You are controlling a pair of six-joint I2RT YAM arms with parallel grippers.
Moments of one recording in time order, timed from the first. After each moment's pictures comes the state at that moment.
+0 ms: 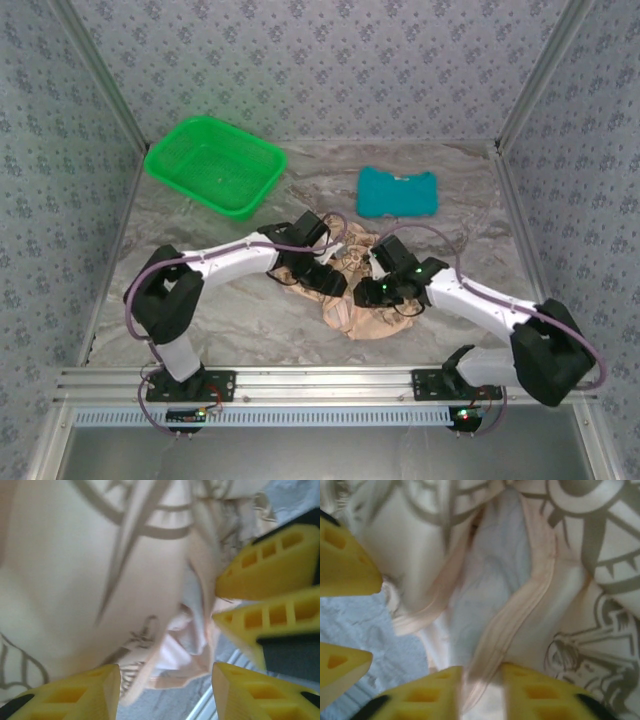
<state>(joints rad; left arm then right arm) -0.82 1.74 1.14 -0.58 0.53 -0.37 0.67 1.29 0.68 -0.51 -0.29 0.55</state>
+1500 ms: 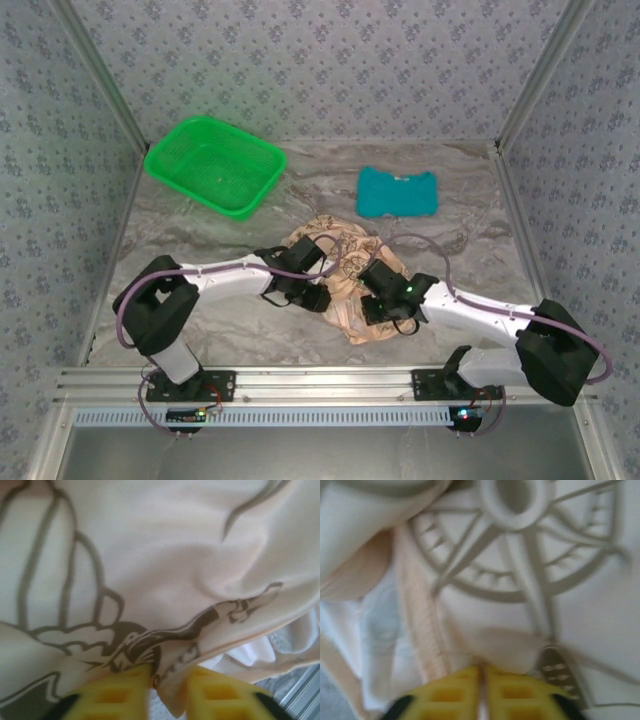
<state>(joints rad) -0.89 1.65 0.93 -0.44 0.31 -0.41 0.85 1.24 0.63 -0.58 0.05 0.58</state>
